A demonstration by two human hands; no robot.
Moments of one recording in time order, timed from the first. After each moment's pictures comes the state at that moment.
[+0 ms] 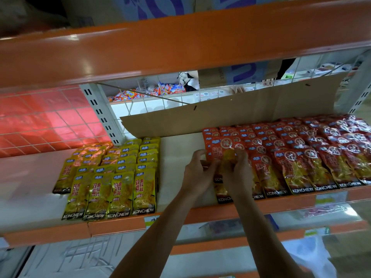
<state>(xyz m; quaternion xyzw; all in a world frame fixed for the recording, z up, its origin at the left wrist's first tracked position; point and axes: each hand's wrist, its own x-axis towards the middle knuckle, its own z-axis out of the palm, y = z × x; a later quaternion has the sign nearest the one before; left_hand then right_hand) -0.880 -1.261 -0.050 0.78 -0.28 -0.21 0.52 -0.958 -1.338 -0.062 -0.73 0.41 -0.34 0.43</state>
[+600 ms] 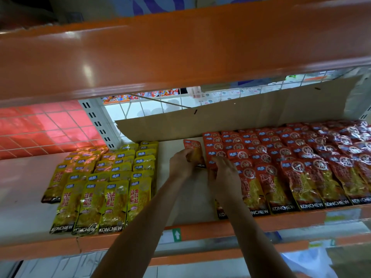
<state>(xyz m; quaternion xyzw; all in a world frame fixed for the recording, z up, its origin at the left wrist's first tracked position) -0.798 -1.285 -0.063 0.87 -0.28 -0.12 0.39 -0.922 -1.346 -0.074 -0.86 0.33 -0.26 0.29</state>
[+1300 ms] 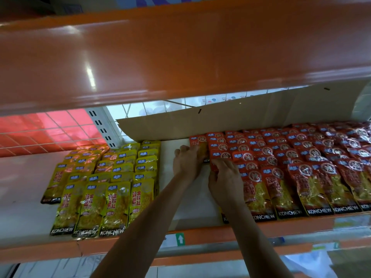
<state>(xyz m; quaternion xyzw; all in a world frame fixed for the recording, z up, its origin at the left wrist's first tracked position) -0.784 -1.304 -0.078 0.92 -0.35 -0.04 0.19 -0.915 -1.338 -0.069 -0.87 0.32 -0.29 0.26</state>
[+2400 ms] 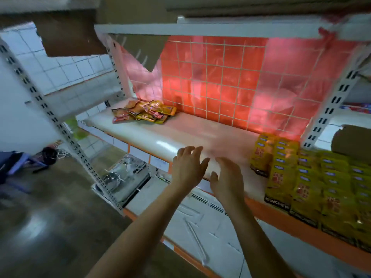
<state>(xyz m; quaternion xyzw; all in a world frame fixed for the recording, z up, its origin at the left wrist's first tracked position) -0.639 -0.773 -0.054 0.96 -0.15 0.13 0.20 -0.696 -0.887 -0.063 -0.93 0.08 -0.17 0.32</state>
